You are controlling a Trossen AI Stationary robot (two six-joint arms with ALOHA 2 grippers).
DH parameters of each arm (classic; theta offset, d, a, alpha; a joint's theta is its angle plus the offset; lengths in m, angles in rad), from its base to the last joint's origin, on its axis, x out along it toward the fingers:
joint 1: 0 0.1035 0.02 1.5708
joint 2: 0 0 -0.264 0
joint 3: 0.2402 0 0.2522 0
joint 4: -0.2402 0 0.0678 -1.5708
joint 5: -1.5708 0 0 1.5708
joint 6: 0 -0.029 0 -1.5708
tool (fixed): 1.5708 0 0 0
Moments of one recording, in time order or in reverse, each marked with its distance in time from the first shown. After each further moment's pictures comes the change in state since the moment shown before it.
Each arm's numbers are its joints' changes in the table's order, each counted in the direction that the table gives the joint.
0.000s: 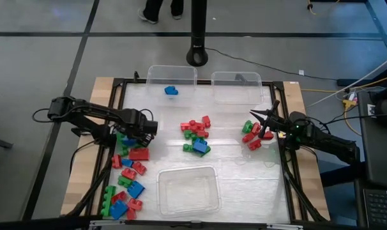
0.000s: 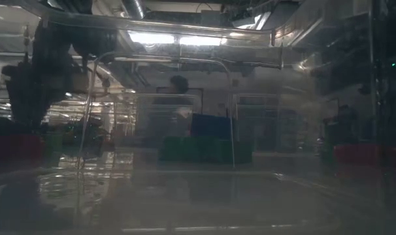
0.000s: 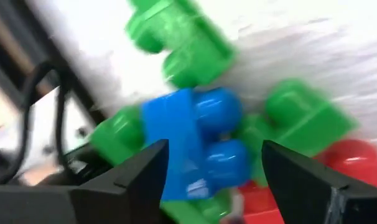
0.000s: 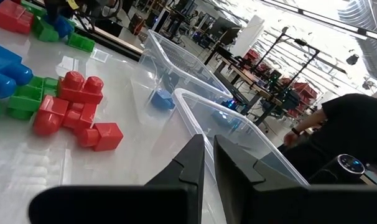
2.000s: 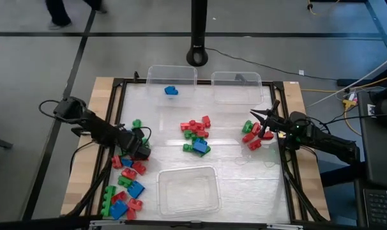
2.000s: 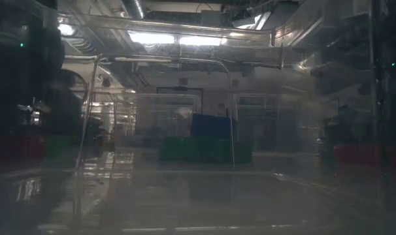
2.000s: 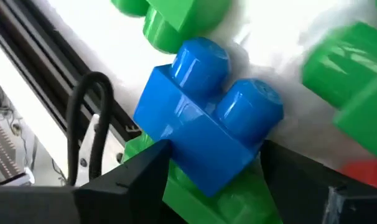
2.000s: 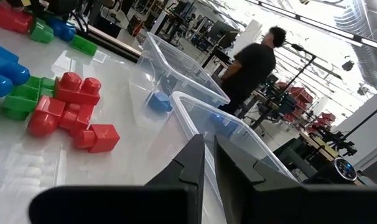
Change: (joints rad) left arm -0.391 -0.112 -0.146 0.025 0.200 0.072; right arm 0.000 0.000 -0.002 0.016 0.000 0.027
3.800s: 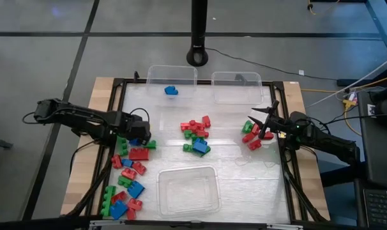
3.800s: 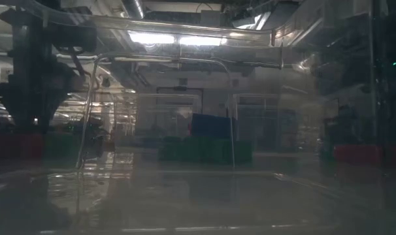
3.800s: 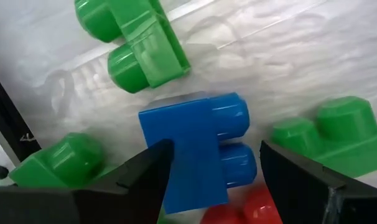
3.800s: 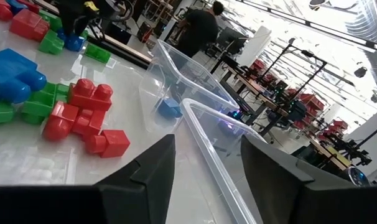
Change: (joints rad) left arm 0.370 0.345 -0.067 0.198 -0.156 0.079; right arm 0.000 0.000 0.000 0.001 0.050 -0.002
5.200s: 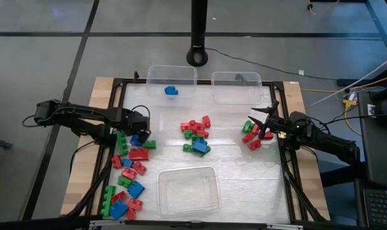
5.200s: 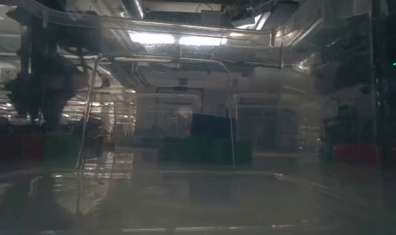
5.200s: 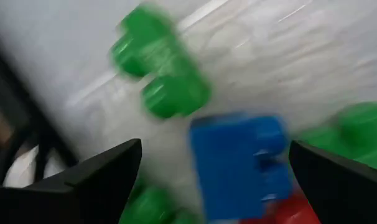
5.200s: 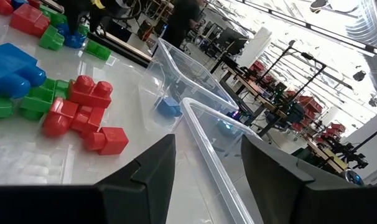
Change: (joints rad) left arm 0.072 0.010 0.055 -0.083 0.045 -0.215; right arm 0.000 0.000 0.000 -0.002 -0.001 0.023
